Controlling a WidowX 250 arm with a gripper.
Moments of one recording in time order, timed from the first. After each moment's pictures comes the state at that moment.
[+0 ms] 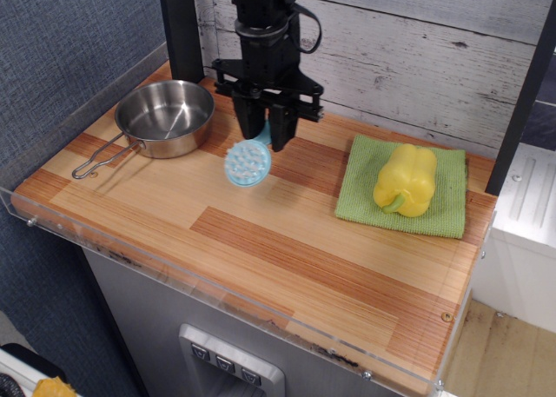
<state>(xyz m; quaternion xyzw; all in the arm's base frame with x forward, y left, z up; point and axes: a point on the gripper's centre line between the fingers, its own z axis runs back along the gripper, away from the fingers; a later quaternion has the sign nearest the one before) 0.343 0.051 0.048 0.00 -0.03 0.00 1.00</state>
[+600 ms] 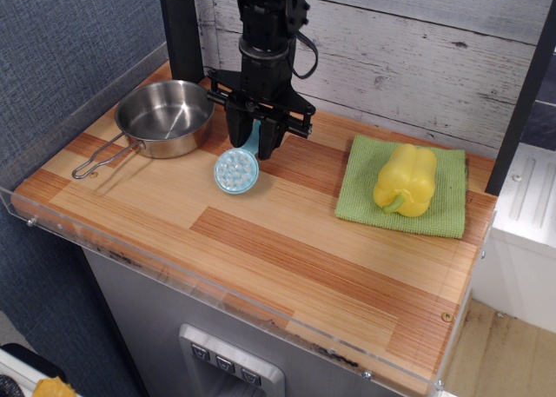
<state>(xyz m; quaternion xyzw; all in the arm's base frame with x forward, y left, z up) 0.352 0.065 0.025 0.07 -0.03 0.02 1.00</state>
